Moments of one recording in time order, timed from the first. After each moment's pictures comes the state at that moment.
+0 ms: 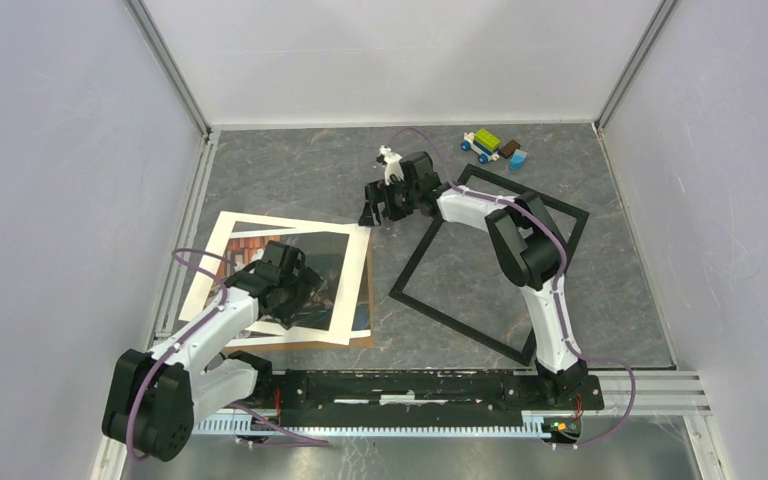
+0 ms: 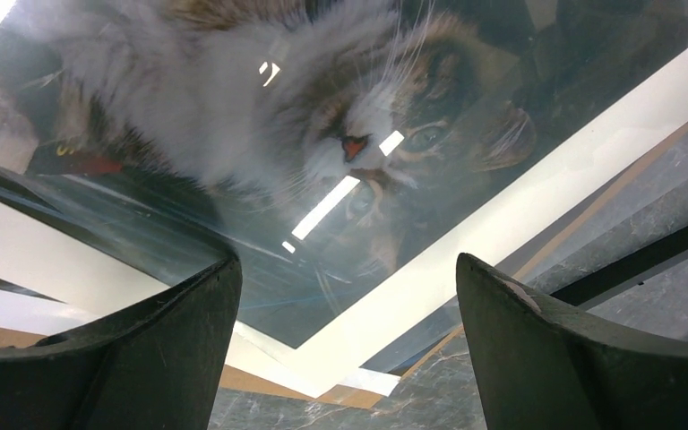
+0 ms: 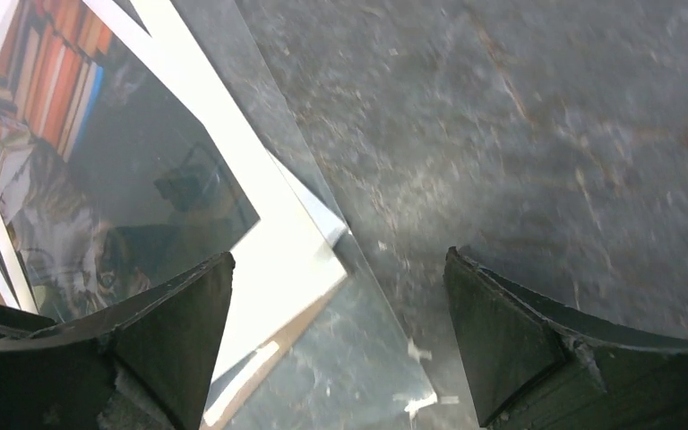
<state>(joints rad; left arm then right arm) -0.34 1.06 0.49 -0.58 -0.08 -1.19 0.58 2.21 1.52 -0.01 -0.45 0.28</state>
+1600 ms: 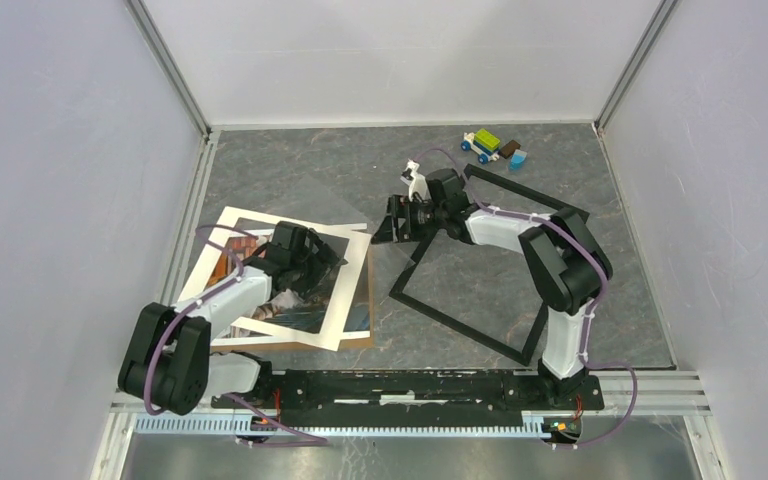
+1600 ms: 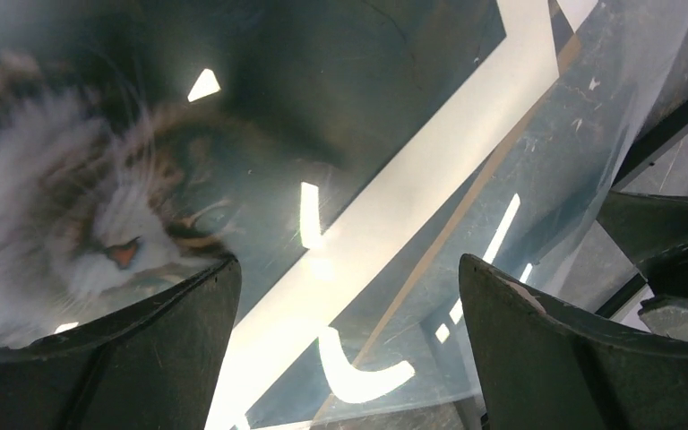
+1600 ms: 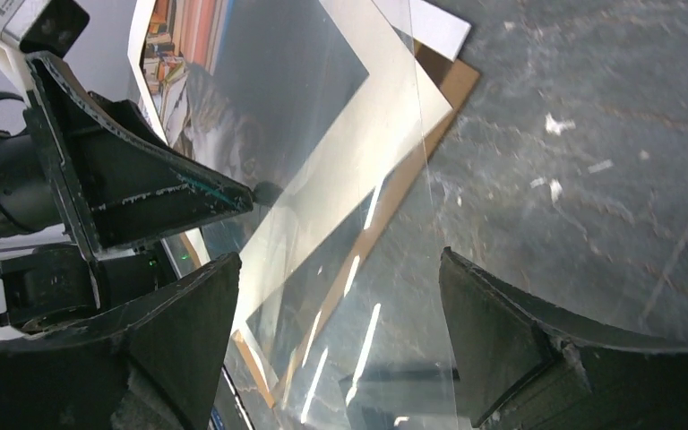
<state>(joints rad) -0.34 1.28 0.55 -0.25 0.04 -1.10 0.57 1.95 1.17 0.12 -0.63 0.53</state>
